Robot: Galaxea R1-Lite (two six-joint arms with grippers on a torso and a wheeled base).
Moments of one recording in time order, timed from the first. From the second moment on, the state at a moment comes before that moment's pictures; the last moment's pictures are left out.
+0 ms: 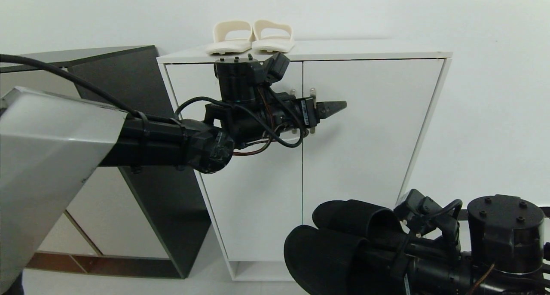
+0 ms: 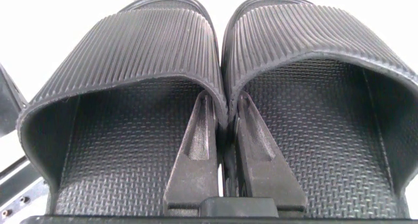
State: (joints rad) left arm -0.56 2.07 -1.55 -0.54 -0.38 -0.29; right arm 0.76 1.56 -0.39 -0.82 0.11 0.02
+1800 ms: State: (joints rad) left arm -0.55 1.72 -1.15 -0.58 -0.38 -0.30; right arm 0.81 1.50 -0.33 -0.81 0.23 0.02
